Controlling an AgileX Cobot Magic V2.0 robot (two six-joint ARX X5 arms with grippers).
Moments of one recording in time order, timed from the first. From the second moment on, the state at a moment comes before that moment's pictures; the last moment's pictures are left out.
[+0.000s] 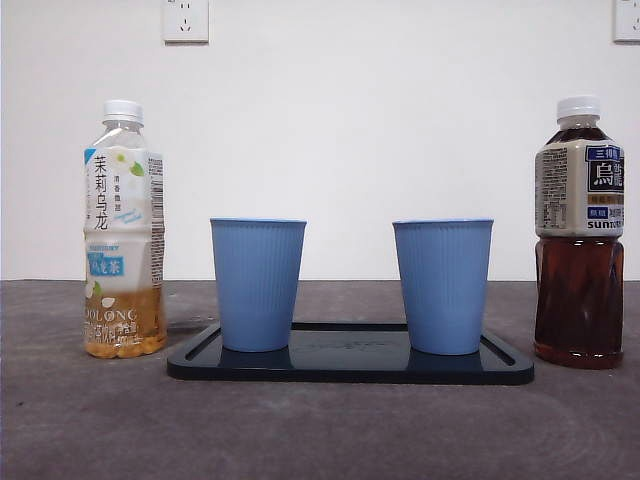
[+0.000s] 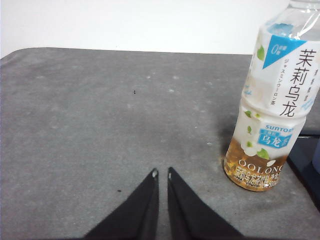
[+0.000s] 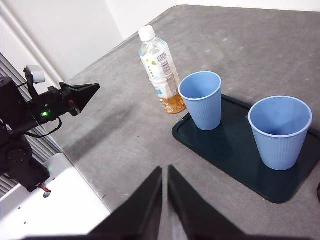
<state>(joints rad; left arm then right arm) -0.03 0.01 0.03 -0.18 0.02 -0.04 0.40 0.46 0.91 -0.85 -0.52 0.15</state>
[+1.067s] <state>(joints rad) -0.03 0.01 0.03 -0.18 0.02 -0.04 -0.08 0.07 0.23 -0.35 -0.24 -0.08</state>
